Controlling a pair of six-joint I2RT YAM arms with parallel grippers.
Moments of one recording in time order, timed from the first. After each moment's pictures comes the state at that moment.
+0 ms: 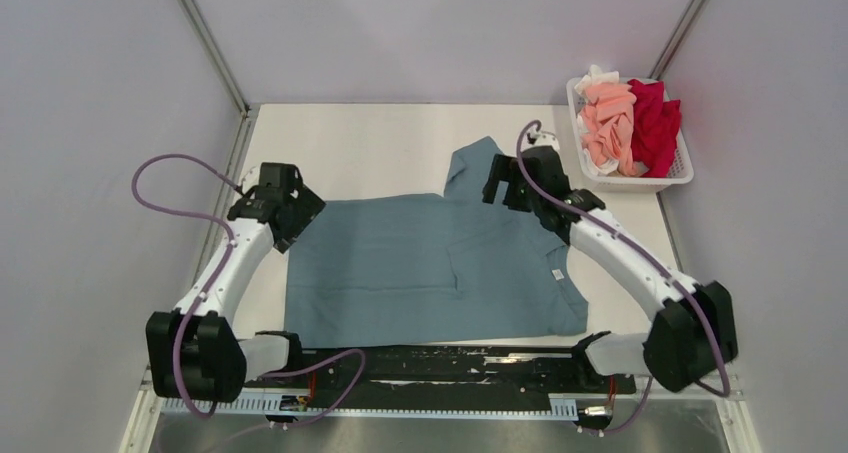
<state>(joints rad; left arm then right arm) -0.13 1.15 0.89 -0.70 -0.23 -0.94 0.46 1.21 0.93 -0.40 0.15 0.55</state>
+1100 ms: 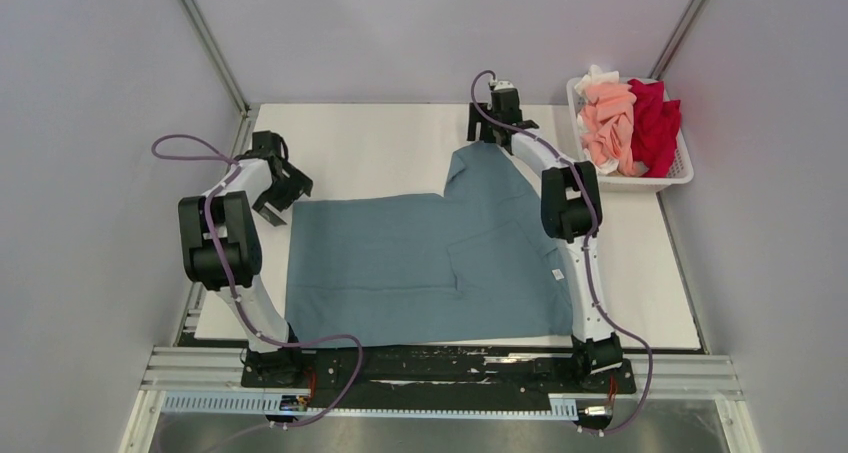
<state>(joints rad) 0.13 1.83 1.25 -0.61 -0.14 -0.80 0.25 2.57 2.16 -0.21 0.02 0.21</state>
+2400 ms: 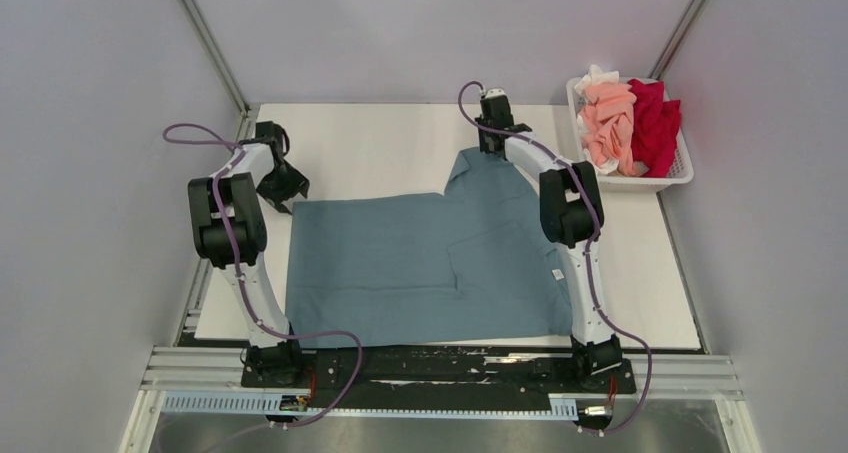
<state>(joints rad) 0.14 2.03 1.48 -0.74 -0.11 -0.75 0.31 2.44 2.00 -0.28 0.22 0.08</state>
